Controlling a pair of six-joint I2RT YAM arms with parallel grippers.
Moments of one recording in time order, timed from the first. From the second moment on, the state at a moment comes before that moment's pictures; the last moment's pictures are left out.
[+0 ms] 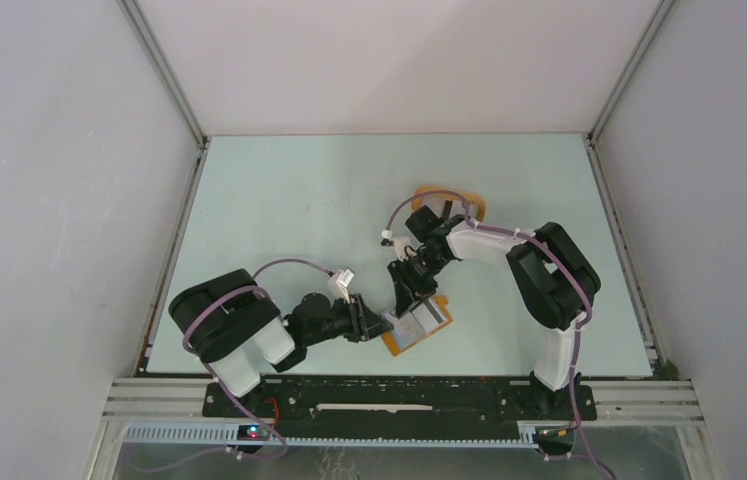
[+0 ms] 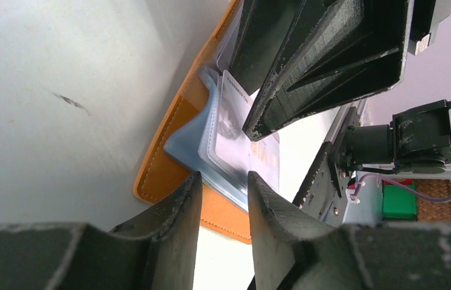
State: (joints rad) left arm -0.83 1.67 0.11 1.21 0.24 -0.92; right arm 0.65 1.91 1.18 -0.63 -0.70 0.07
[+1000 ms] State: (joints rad) left arm -0.82 1.53 0.08 1.11 0.22 -0.92; right arm 0.62 1.91 1.19 -0.67 -0.72 0.02
